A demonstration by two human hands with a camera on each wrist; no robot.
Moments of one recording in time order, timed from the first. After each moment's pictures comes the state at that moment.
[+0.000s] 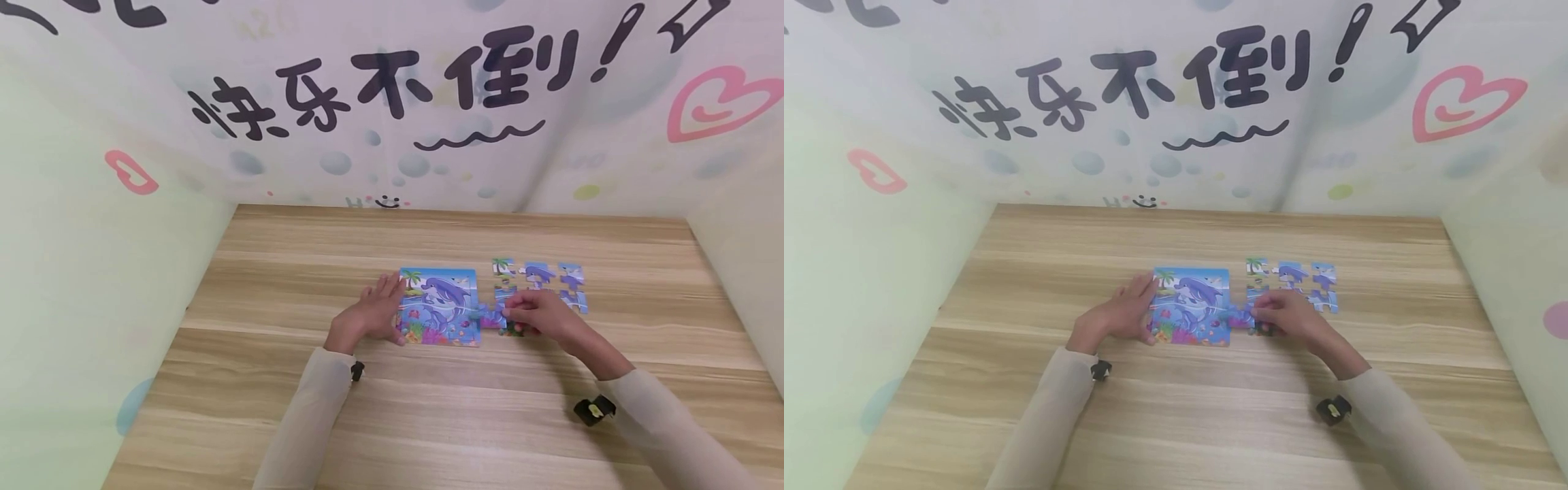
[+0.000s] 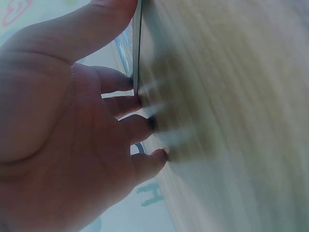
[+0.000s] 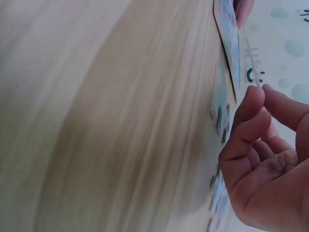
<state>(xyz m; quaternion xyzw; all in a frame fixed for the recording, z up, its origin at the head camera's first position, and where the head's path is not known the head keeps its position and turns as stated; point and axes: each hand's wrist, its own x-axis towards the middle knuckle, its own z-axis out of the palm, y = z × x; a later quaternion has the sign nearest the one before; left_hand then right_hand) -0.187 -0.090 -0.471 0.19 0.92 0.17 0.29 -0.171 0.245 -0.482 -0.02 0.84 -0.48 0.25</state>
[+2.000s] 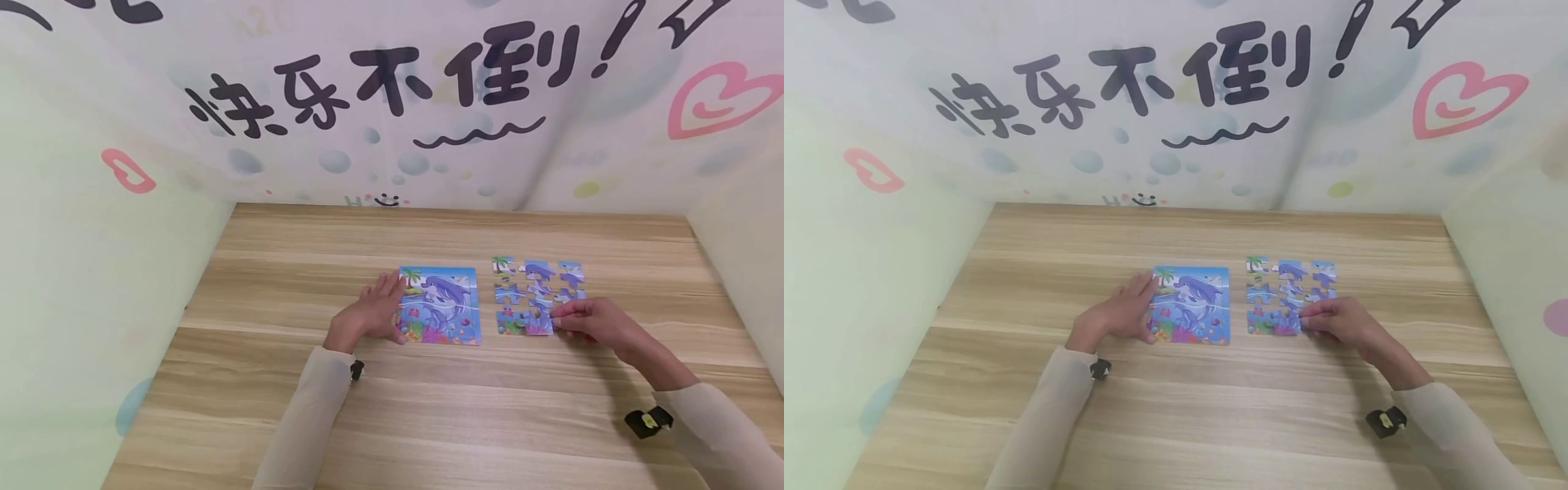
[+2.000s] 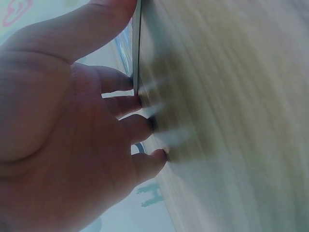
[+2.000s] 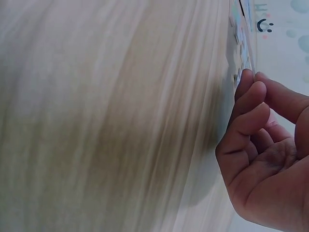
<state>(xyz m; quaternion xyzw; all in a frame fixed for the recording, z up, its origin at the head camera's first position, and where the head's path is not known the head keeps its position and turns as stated) -0.187 -0.090 -0.475 0.18 0.92 0.17 0.29 -0.159 0.323 -0.486 0.04 0.85 -0.45 0.28</state>
